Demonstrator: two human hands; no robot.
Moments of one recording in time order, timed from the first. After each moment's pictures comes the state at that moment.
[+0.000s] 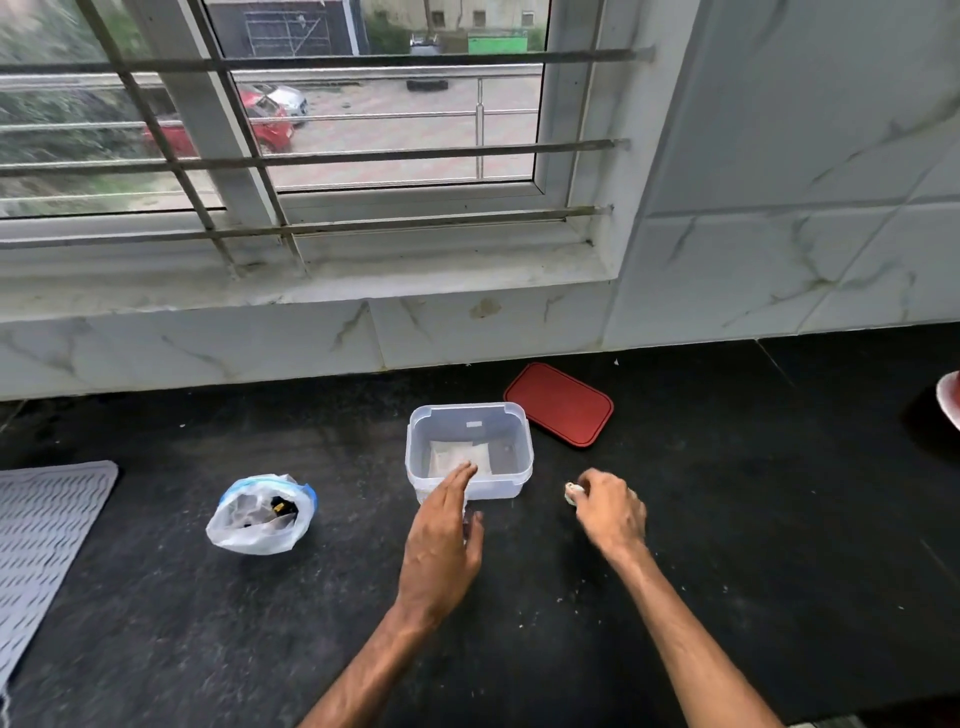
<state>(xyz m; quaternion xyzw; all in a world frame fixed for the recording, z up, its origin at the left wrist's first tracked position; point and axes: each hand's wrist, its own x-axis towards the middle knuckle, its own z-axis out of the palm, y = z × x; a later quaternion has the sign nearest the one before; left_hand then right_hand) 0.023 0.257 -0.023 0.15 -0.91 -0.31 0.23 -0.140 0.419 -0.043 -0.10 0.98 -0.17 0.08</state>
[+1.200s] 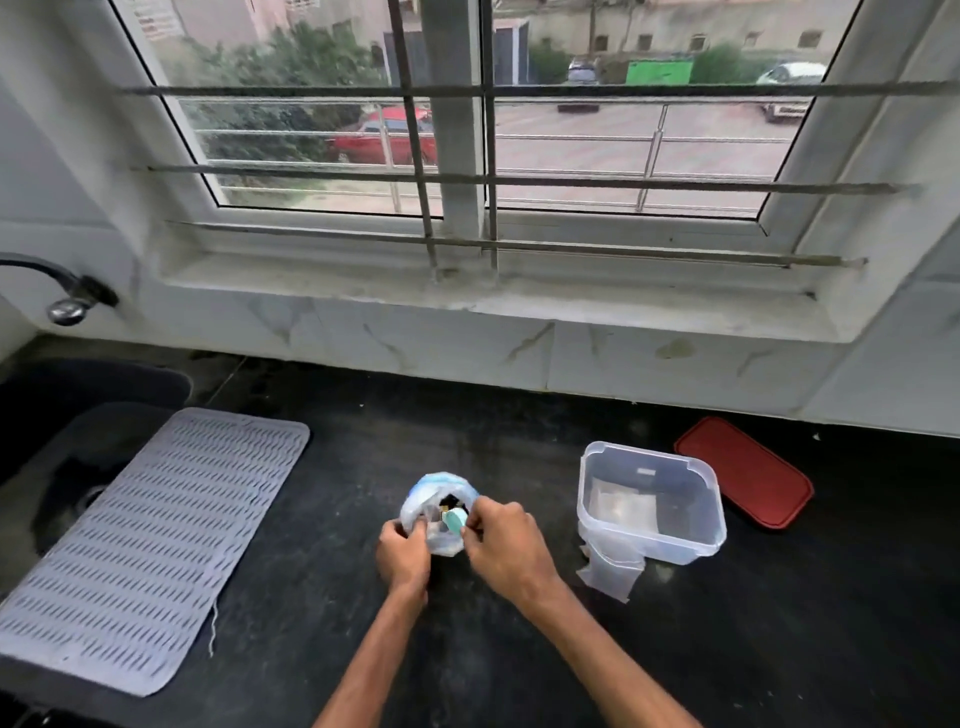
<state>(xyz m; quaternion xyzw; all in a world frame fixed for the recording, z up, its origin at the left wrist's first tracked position) 0.115 0.056 -0.075 0.65 -0.53 -0.47 0.25 0.030 0.166 0.008 -0.42 0.85 -0.26 0.17</state>
